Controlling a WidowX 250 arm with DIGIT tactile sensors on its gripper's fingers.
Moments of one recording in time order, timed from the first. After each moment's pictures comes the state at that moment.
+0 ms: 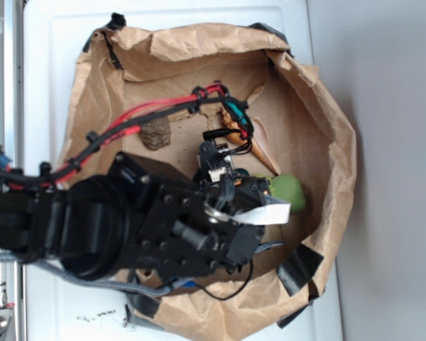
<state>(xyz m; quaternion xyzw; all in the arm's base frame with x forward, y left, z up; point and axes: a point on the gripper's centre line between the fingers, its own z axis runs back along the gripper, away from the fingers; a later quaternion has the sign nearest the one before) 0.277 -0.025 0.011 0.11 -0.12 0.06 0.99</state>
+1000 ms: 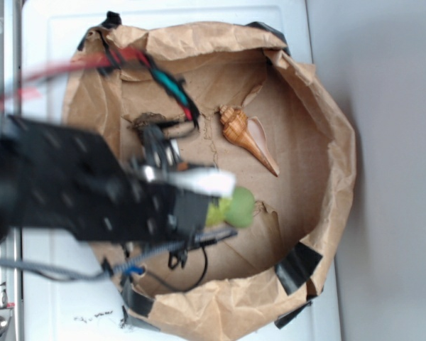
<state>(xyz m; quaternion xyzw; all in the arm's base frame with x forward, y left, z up) 0.241 -0.007 0.081 0.05 -0.08 0.06 0.99</state>
